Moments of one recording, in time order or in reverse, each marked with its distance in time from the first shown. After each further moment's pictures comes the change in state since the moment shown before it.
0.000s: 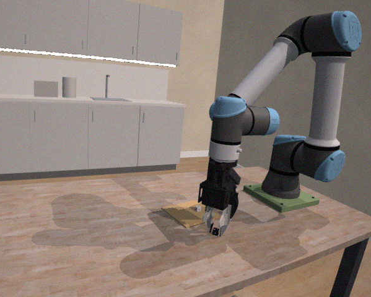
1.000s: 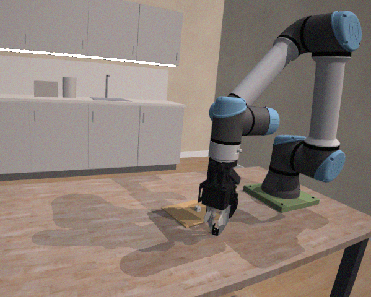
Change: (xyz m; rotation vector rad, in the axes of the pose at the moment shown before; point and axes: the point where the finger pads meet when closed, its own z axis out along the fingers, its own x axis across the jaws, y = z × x) arm 0.000 0.000 0.000 0.000 0.000 0.000
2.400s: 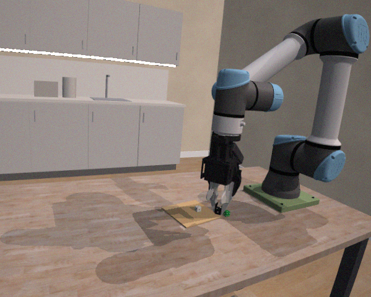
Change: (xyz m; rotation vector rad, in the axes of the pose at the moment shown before) arm 0.000 0.001 -0.065 -0.003 -0.002 0.000
